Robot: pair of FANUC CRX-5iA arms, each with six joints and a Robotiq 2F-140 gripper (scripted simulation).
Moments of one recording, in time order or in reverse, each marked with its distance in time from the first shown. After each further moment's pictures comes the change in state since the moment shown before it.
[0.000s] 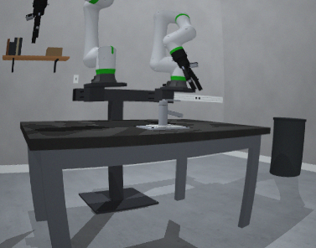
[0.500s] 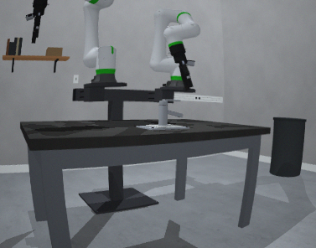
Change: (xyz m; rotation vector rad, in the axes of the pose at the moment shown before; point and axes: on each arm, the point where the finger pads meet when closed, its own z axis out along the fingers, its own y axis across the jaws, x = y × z) left arm -0.026 0.073 -0.021 0.060 -0.207 -0.437; right arm 0.000 0.000 0.000 0.000 0.000 0.000
